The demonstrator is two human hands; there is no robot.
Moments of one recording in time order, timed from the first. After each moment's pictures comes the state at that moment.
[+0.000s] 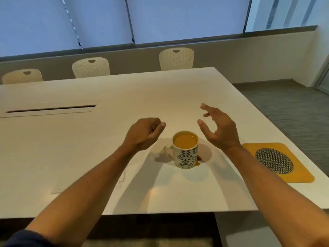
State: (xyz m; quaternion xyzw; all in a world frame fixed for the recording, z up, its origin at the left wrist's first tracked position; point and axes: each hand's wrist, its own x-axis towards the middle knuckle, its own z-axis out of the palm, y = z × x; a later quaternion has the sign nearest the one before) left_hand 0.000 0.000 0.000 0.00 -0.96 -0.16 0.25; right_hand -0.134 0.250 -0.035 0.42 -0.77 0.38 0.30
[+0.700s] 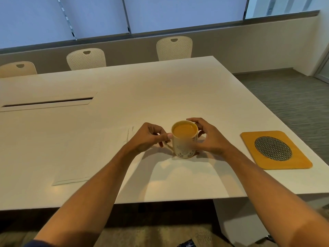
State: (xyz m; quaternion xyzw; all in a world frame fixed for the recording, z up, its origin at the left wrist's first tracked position) left_hand 0.010 0.006 -0.041 0.00 -0.84 -0.54 0.06; right_hand -0.097 0.251 -0.068 0.37 -0.75 0.53 -0.15
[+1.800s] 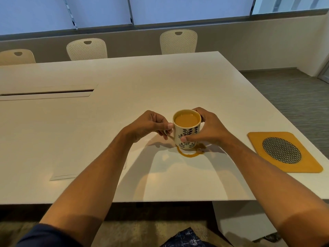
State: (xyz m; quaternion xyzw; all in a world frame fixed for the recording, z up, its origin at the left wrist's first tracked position) left_hand -0.010 -0.022 -0.027 -0.01 -0.80 -0.60 -0.02; right_hand -0.108 0.217 -0.049 0.38 -0.76 0.52 -0.07
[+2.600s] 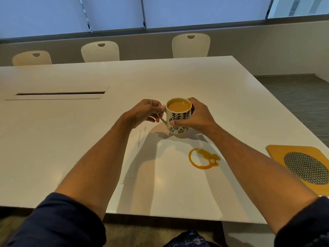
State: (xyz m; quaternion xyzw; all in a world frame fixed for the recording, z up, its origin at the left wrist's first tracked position) left_hand -0.052 -0.094 -0.005 0.09 -0.81 -0.57 0.02; right_hand -0.152 0.118 -0.042 0.36 -0.79 0.50 -0.01
